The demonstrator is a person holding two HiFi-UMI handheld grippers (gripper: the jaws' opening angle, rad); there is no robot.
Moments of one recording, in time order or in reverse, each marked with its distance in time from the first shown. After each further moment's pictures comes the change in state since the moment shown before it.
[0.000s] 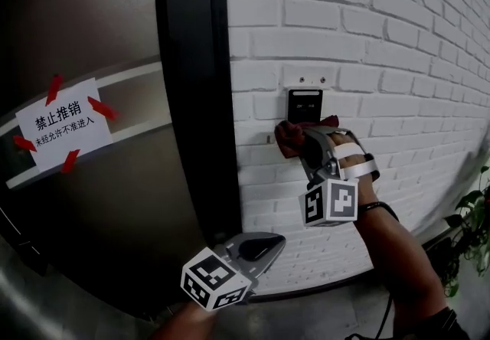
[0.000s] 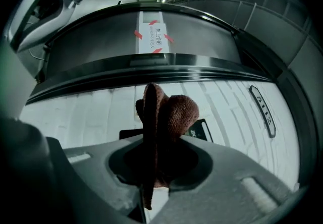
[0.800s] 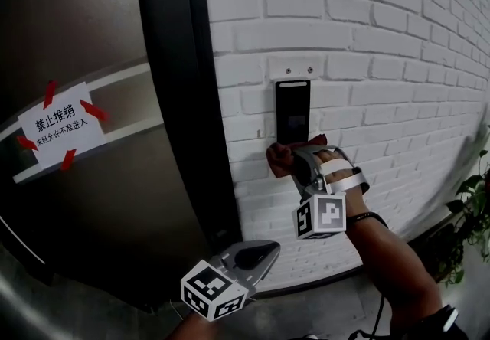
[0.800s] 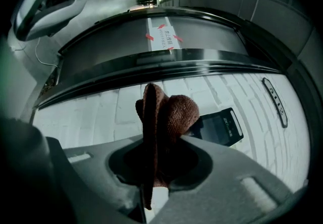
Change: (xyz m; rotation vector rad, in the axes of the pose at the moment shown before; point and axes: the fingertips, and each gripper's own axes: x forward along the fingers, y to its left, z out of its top) left arm -0.012 -0.027 -0.024 -0.061 0.001 0.049; right arm -0.028 0.067 -0.007 0.007 0.031 0.129
